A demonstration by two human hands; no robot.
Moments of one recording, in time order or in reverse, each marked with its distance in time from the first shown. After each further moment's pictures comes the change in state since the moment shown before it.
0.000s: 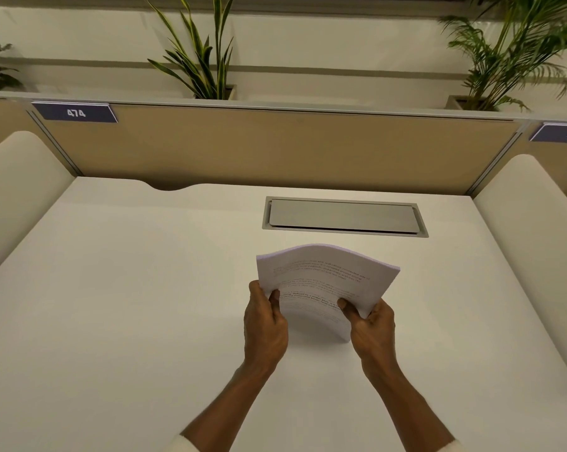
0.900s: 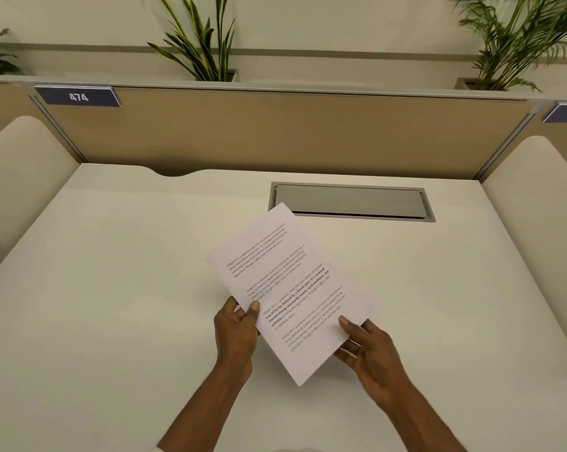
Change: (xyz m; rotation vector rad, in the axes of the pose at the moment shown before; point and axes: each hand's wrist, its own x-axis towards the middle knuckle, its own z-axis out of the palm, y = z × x) left_hand -0.012 -0.060 -0.045 -0.557 0.002 -0.416; right_hand -0.043 0.047 -0.024 0.404 -0.357 0.486
